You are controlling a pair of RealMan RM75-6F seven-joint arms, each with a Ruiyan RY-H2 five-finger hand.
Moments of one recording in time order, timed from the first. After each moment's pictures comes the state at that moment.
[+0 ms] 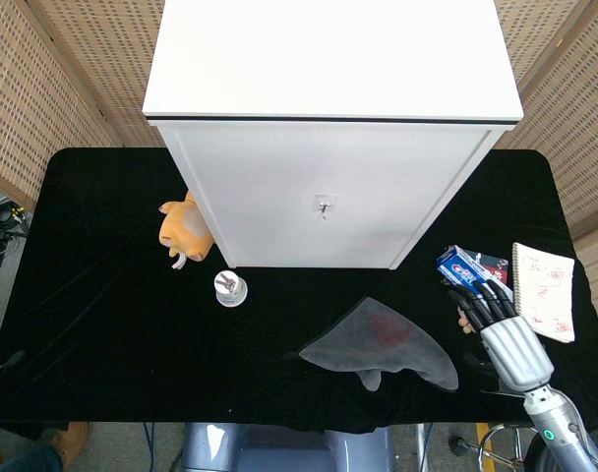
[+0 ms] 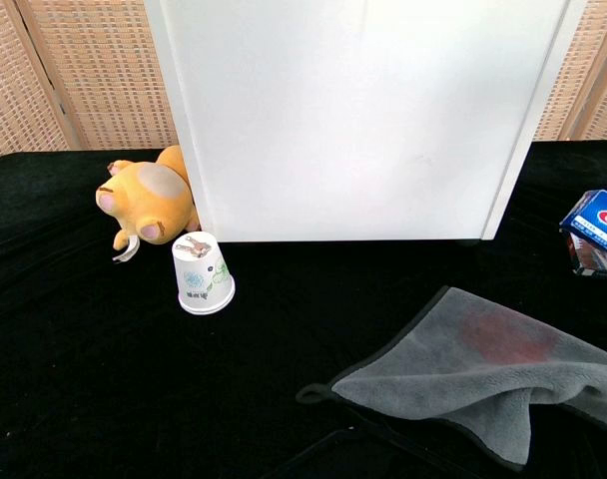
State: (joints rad) left arm 0.01 -1.08 -0.05 -1.62 1.49 1.59 -0.06; right arm 0.26 -1.18 -0.04 -1.49 -1.76 1.45 0.00
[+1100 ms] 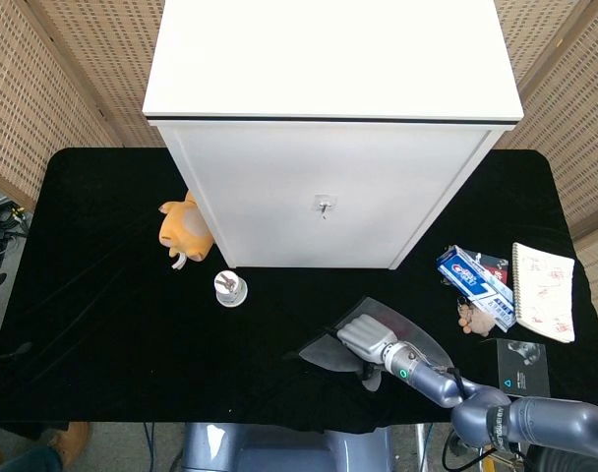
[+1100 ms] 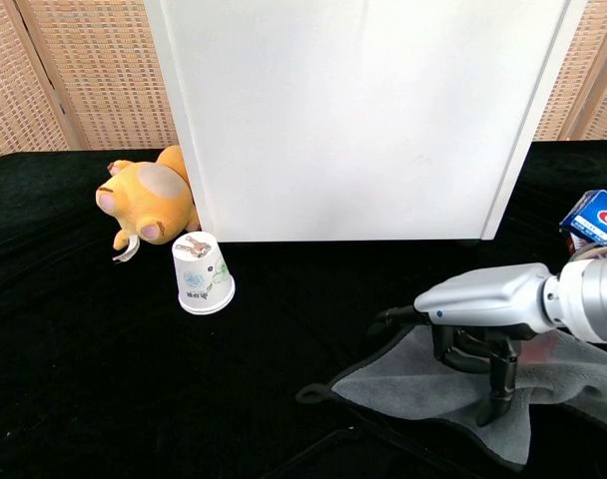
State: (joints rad) left arm -0.05 -1.13 -0.08 -1.58 1.38 1.45 0.01; right arm 0.83 -1.41 0.03 -1.62 -1.14 0.52 -0.27
